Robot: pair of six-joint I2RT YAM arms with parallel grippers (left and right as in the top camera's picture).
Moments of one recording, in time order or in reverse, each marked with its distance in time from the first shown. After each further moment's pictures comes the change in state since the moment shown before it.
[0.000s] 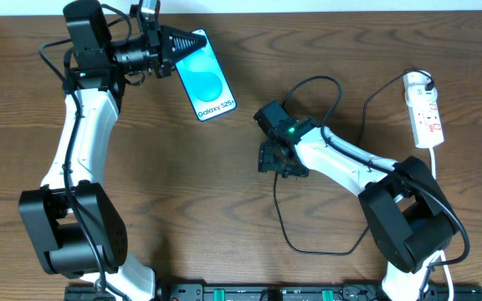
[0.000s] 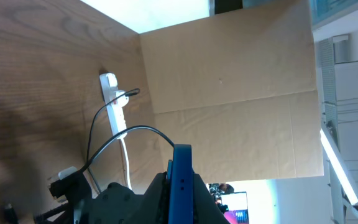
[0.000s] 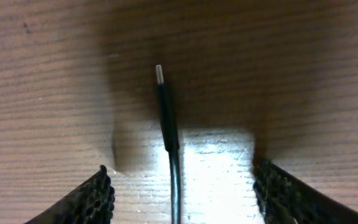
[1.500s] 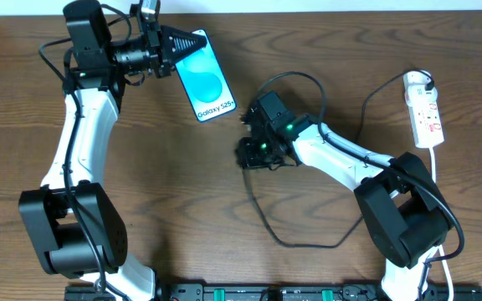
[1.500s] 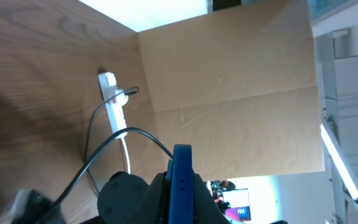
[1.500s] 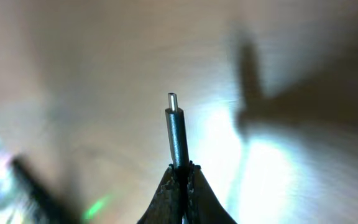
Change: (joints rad) left arm 0.000 0.000 0.000 0.000 0.014 0.018; right arm -0.006 0.031 0.031 0.235 -0.502 -0.302
